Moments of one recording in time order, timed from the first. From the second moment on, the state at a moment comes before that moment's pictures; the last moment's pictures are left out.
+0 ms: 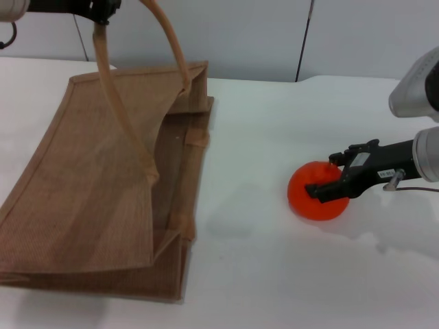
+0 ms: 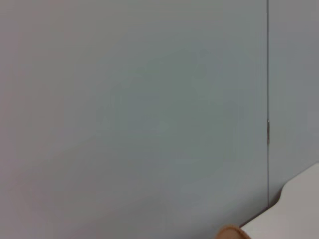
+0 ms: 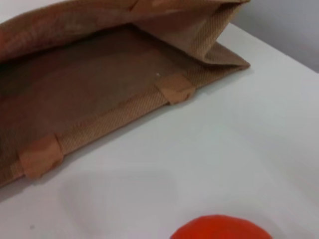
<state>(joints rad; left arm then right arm) -0.43 -2.03 1.23 1.89 -0.60 -1.27 0.47 0.57 2.02 1.77 1.03 -2.20 1.17 -1.05</state>
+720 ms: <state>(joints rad) -0.44 -2.03 1.23 1.90 -0.62 -1.27 0.48 0.61 2.02 1.76 0.95 -2.23 1.19 -1.05</state>
